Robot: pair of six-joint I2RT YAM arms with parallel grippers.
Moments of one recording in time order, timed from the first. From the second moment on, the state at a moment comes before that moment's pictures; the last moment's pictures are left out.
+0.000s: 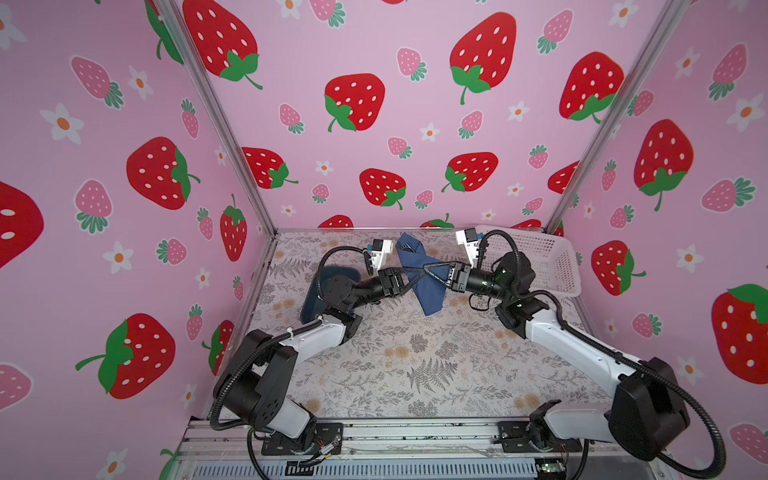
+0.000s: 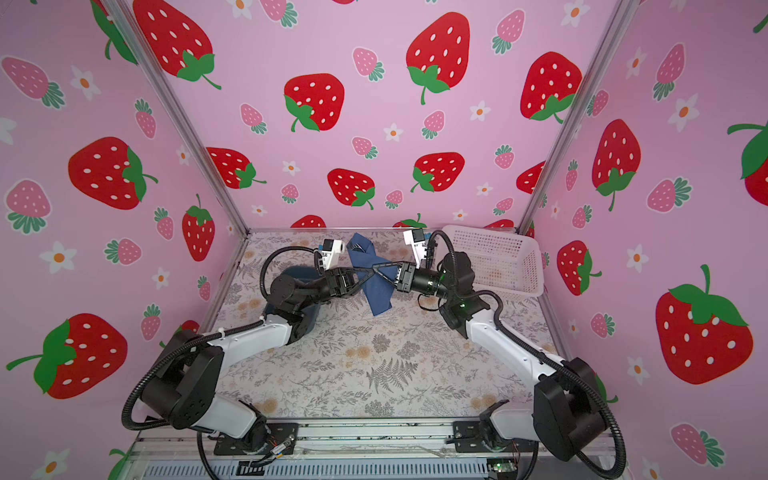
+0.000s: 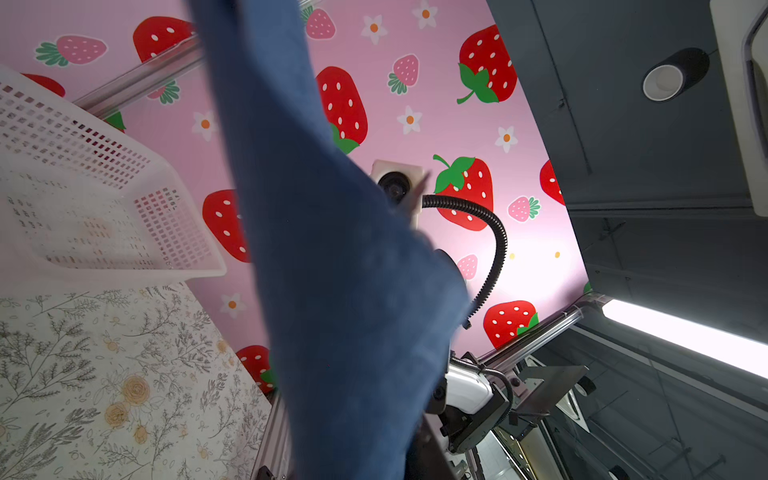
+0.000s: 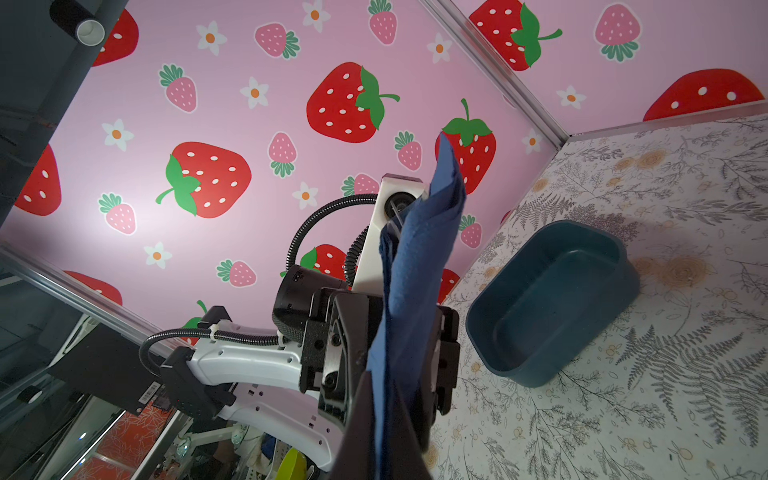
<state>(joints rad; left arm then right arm) -0.49 1.52 0.76 1.21 0.84 -1.41 0.61 1.32 0.91 0.53 -0.79 0.94</state>
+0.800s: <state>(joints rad) -0.50 1.53 0.76 1.20 0.84 -1.41 0.60 1.30 0.90 0.52 -0.79 0.92</state>
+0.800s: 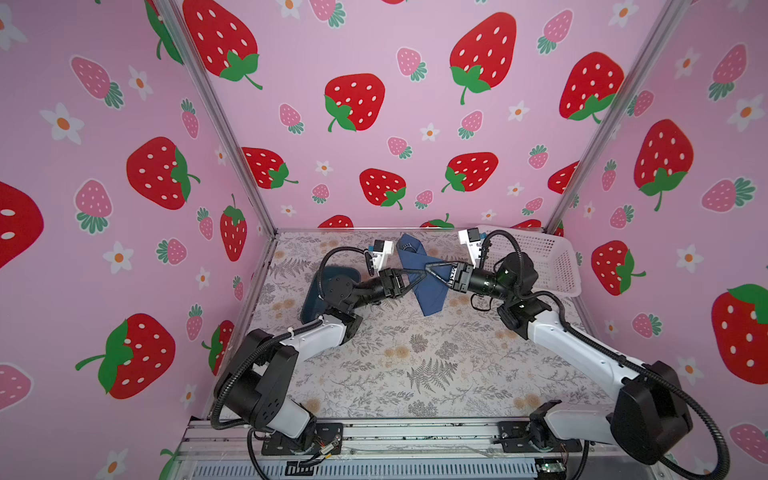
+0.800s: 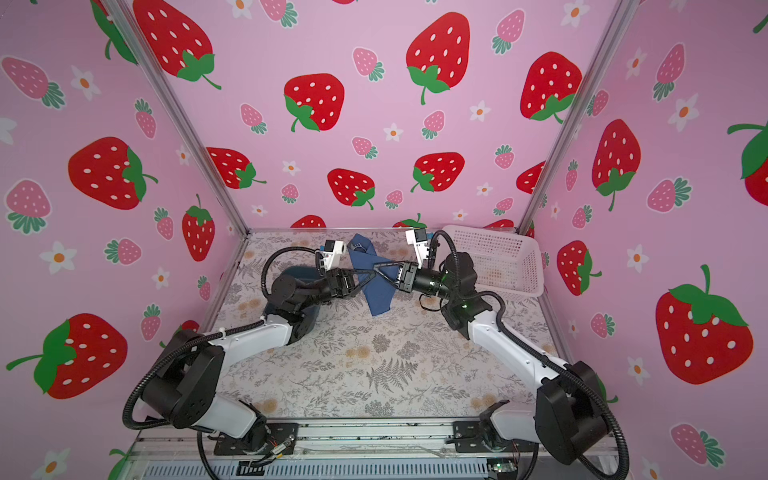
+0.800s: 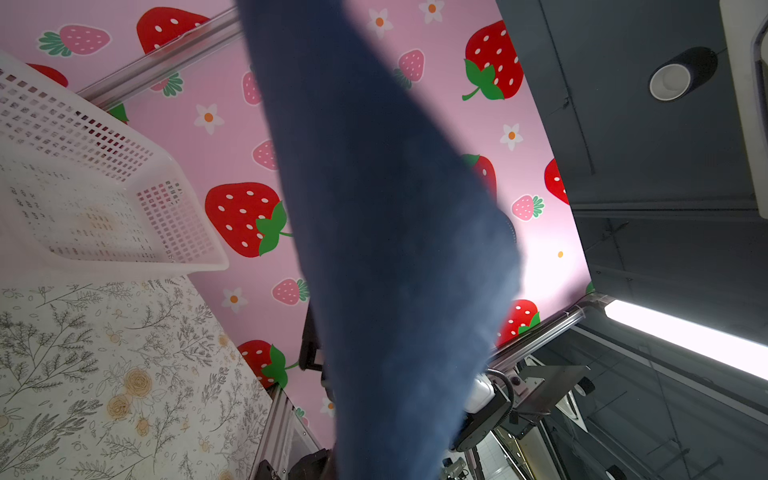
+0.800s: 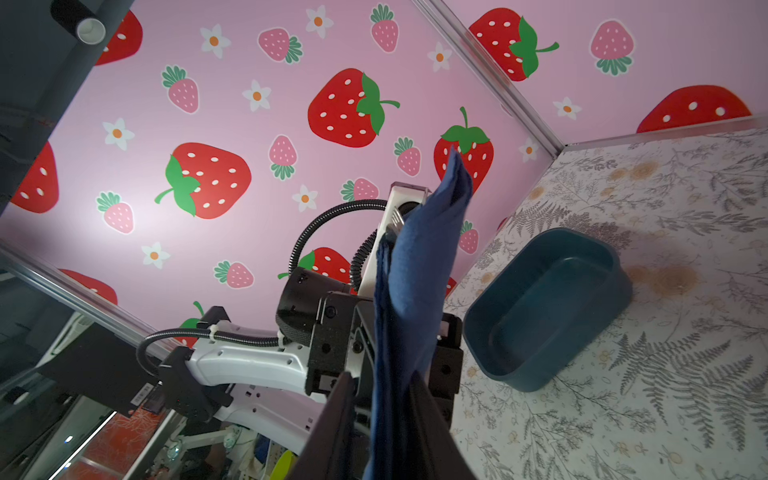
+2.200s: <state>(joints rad) -0.49 1.50 0.76 1.14 0.85 -1.37 0.60 1.27 0.87 0.41 -0.91 0.90</state>
